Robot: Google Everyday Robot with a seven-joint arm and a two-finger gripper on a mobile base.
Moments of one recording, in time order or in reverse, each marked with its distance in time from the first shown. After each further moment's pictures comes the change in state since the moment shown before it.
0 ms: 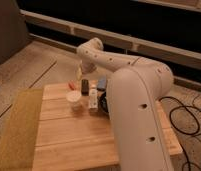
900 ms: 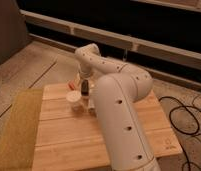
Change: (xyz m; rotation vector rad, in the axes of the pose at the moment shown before) arm 0.002 0.016 0.062 -0.062 0.141 -0.045
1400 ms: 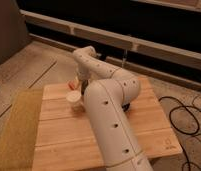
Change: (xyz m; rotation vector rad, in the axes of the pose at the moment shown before) arm -0.004 0.009 0.030 -0.022 0.085 -0.036
